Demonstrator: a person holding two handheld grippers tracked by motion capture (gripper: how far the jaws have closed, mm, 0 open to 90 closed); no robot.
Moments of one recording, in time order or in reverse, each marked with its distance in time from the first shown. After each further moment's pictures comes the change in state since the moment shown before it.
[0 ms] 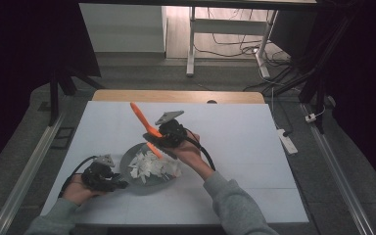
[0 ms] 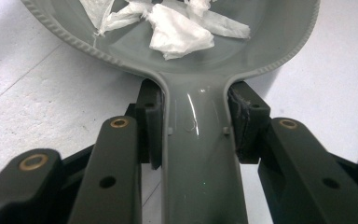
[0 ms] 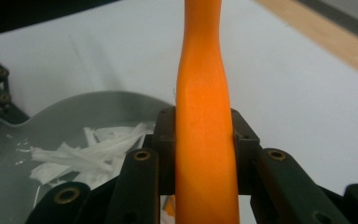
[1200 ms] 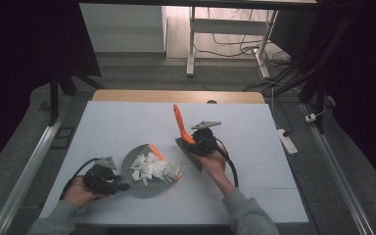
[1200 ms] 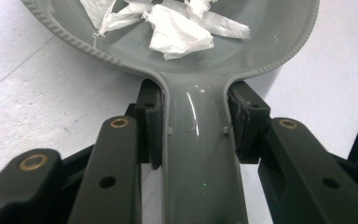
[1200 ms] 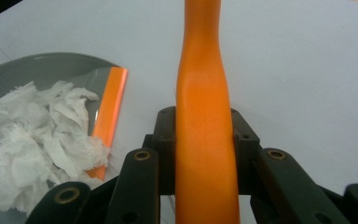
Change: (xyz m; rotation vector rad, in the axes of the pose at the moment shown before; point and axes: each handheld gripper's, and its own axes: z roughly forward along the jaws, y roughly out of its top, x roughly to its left) left arm -0.011 0.001 0.001 0.004 0.003 0.008; right arm -0.032 -0.076 -0.042 0.019 -0.152 0.316
